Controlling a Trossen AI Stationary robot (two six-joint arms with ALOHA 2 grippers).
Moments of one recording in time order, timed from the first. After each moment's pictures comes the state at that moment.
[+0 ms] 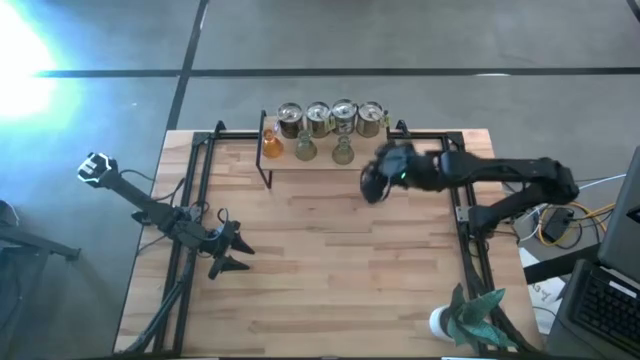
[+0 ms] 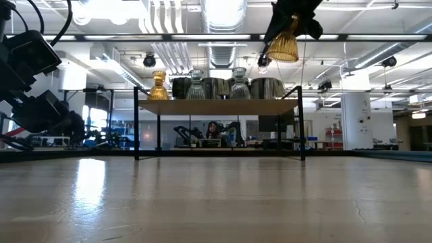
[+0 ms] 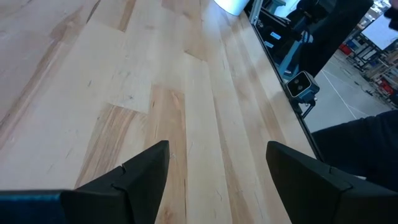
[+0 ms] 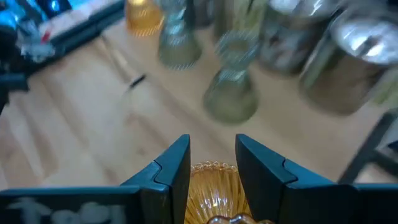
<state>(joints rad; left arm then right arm) -0.55 0.43 0.01 0.06 -0.19 -0.66 -0.06 1.31 1.26 -0.70 0.47 0.55</state>
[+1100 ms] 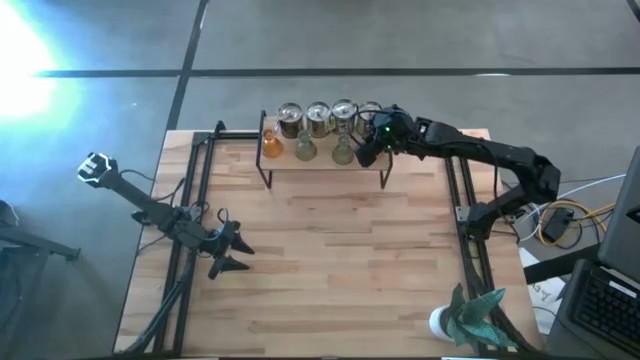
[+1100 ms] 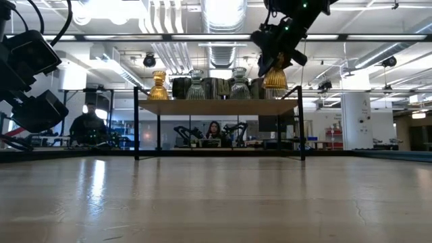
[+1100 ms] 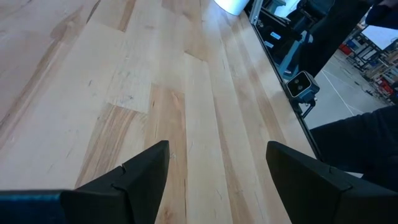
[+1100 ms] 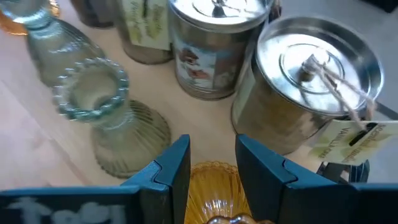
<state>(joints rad) -0.55 0.43 0.01 0.06 -0.19 -0.66 -0.43 1.45 1.27 -0.58 0.31 0.30</state>
